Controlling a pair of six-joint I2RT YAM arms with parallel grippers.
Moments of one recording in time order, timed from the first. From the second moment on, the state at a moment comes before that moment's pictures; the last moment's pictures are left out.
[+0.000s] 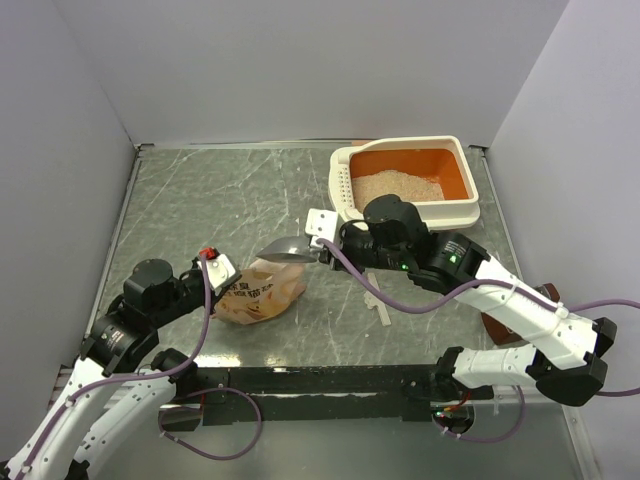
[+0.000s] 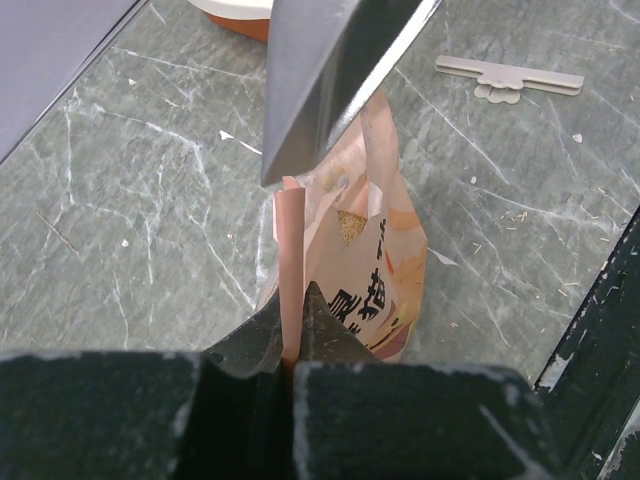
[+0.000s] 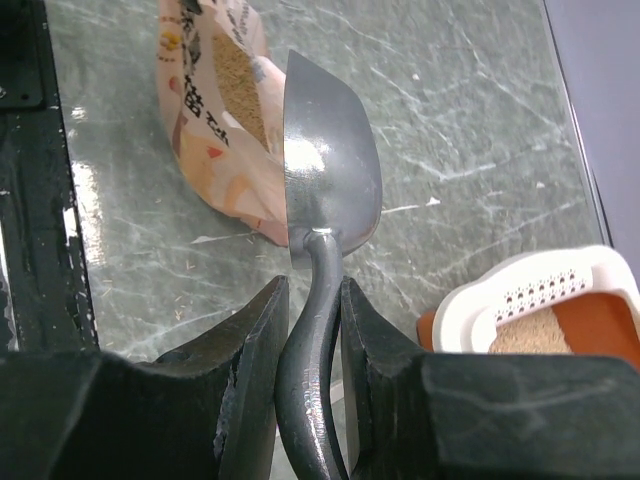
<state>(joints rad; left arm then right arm) -0.53 0.47 0.76 -0.61 0.30 0.34 0.99 1.17 1.39 -0.71 -0.14 -0.47</state>
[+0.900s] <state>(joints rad) -0.57 0.47 0.76 -0.62 0.29 0.33 1.02 1.46 1.74 -0.98 -0.26 -0.60</state>
